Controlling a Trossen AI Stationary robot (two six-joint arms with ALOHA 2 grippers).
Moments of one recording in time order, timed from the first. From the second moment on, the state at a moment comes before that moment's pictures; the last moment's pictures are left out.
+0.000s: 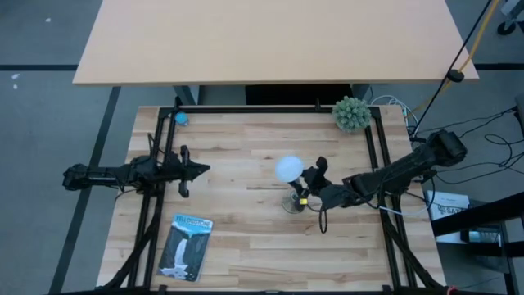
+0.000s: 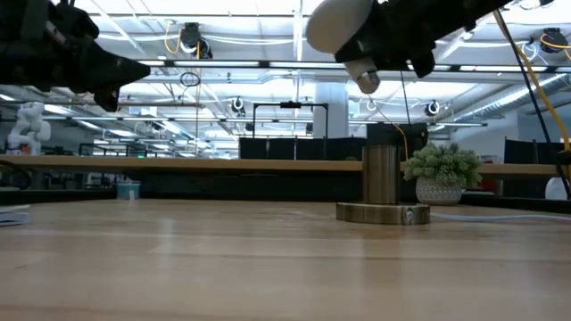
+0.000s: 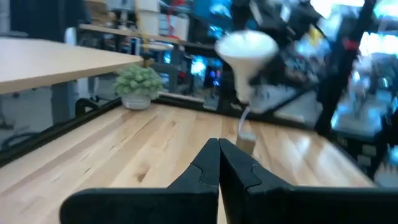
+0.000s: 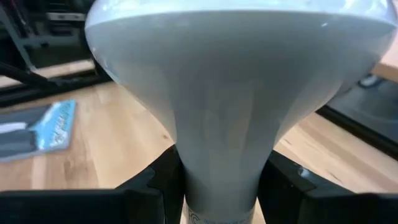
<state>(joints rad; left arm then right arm) 0.00 0.05 0.02 0.09 -0.12 -0.17 0.35 1.40 0.76 0.23 0.84 0.37</state>
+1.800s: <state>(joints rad) 0.00 1.37 0.51 0.58 0.02 -0.31 0.56 1.69 0.58 0.88 1.13 0.37</state>
